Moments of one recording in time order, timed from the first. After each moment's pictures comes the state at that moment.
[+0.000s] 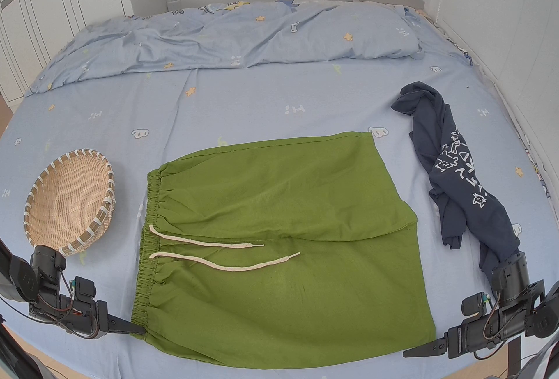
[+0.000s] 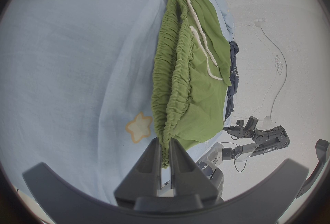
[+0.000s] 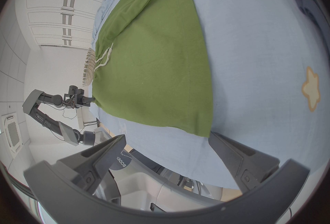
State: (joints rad) left arm 0.32 1.79 -0.32 -0.08 -0.87 0.10; right arm 0.28 1.68 -0.05 -0.57 0.55 0.33
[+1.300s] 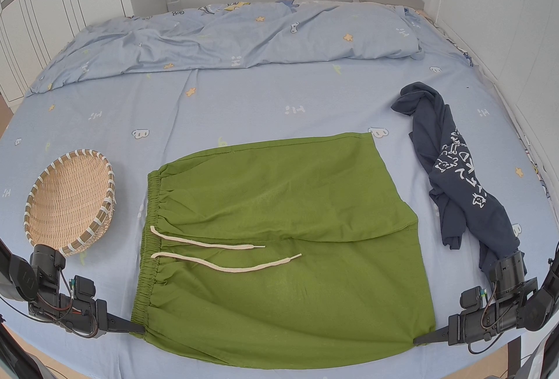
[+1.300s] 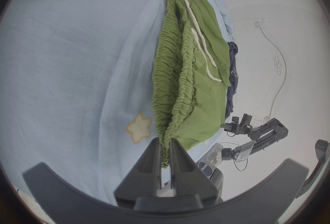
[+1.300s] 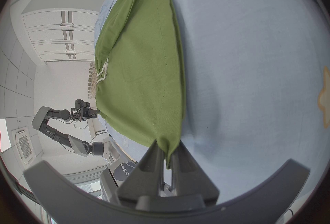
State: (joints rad) left arm 0.32 1.79 -0.33 -0.08 -0.87 0.10; right arm 0.13 1.89 -0.03 -0.76 0.69 0.32
